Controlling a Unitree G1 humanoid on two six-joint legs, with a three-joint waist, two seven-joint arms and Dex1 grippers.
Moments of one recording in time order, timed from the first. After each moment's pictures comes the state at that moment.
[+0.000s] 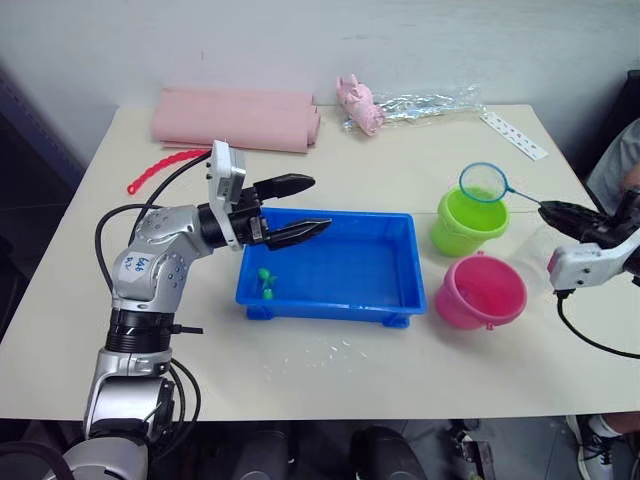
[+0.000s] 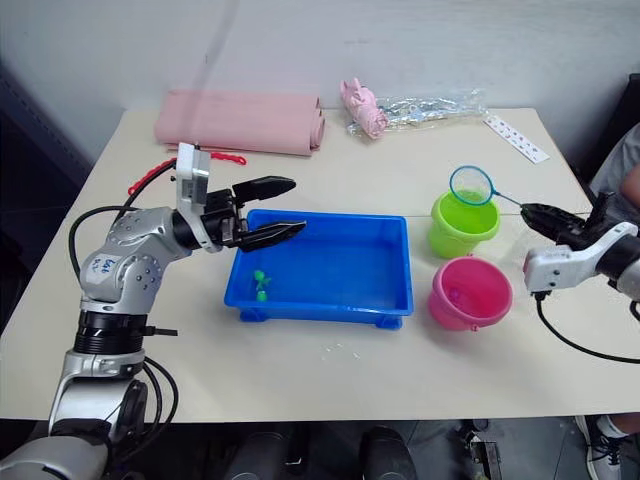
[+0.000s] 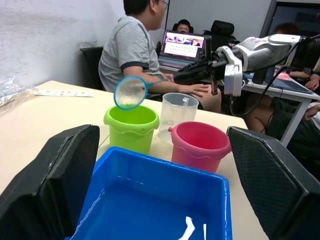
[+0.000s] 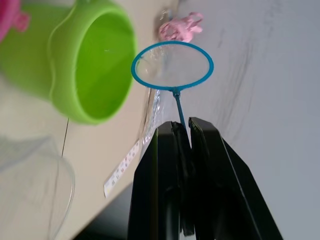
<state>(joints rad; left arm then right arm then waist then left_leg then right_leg) -0.69 0.47 0.07 0.05 -0.55 0.45 -1.03 -0.34 -1.24 -0.05 0.46 -0.39 -0.82 0.21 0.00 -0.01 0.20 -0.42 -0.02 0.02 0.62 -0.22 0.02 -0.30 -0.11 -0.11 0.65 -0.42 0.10</state>
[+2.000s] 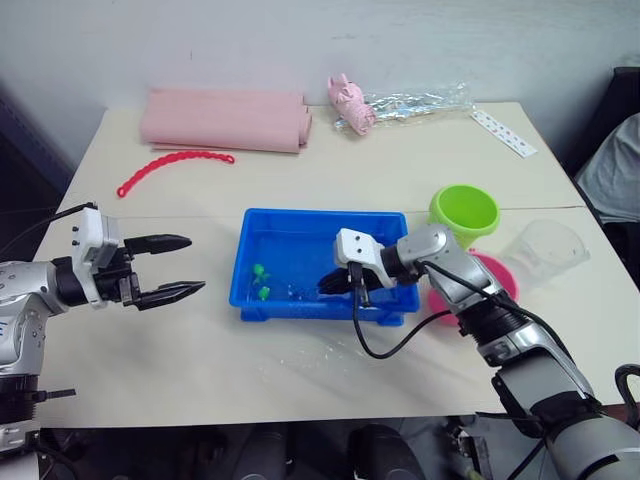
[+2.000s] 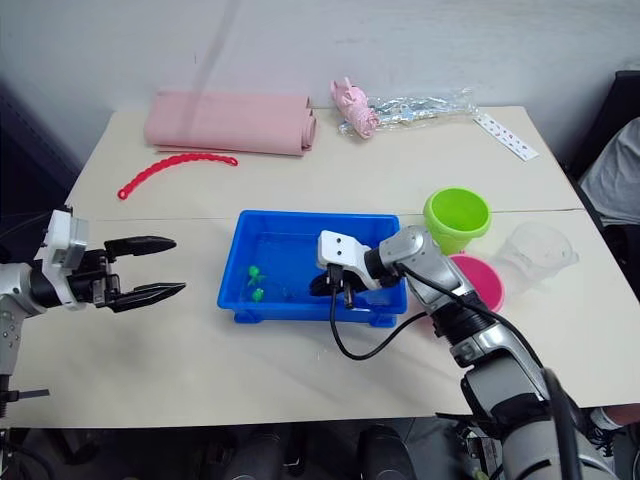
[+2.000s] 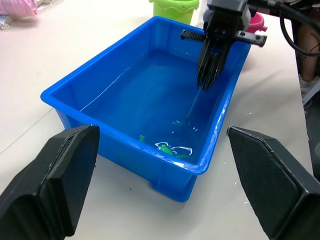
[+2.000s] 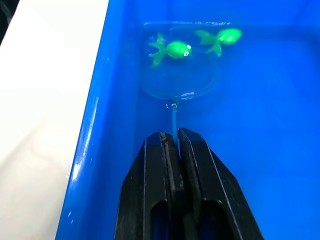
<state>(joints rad) -0.28 0.89 0.32 0.13 -0.51 0.28 -1.27 -0.86 -0.43 0.42 0.33 0.08 0.28 1.29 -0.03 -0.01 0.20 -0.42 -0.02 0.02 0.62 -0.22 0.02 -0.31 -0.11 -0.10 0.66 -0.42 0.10</state>
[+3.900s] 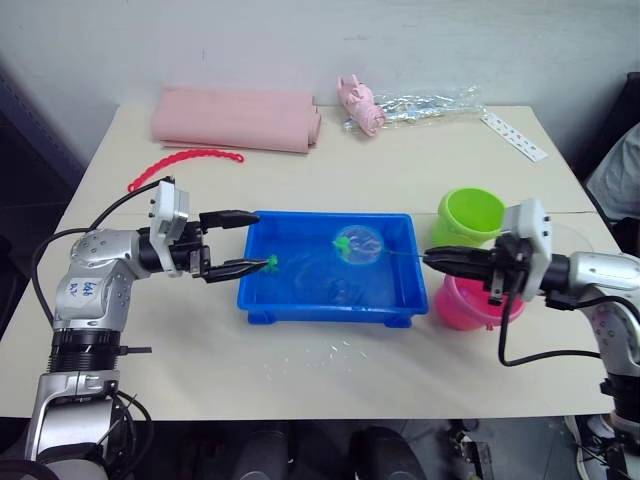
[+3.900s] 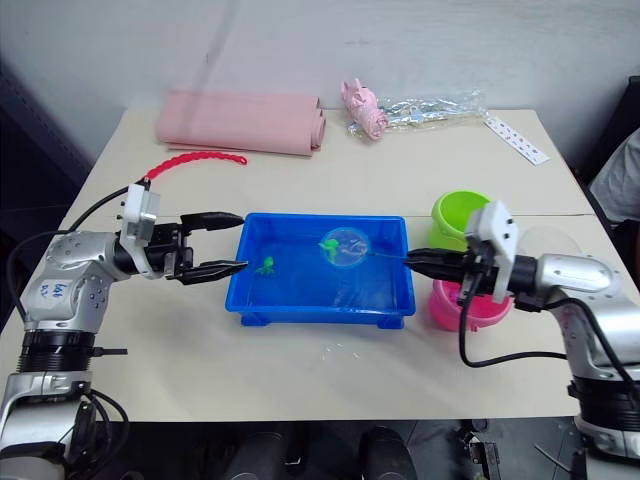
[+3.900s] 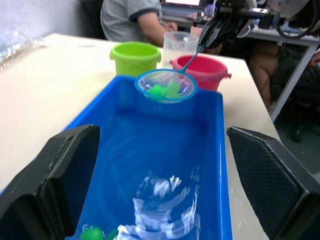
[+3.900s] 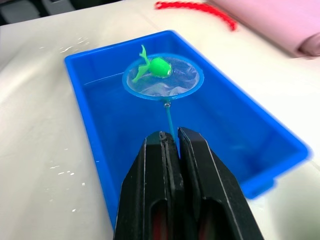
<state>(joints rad) -0.58 0.62 0.13 0.16 -0.51 0.27 -1.27 -0.33 -0.83 -0.26 -0.22 0.53 0.53 1.14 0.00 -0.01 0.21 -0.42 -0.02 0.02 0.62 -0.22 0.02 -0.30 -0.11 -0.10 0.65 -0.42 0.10</state>
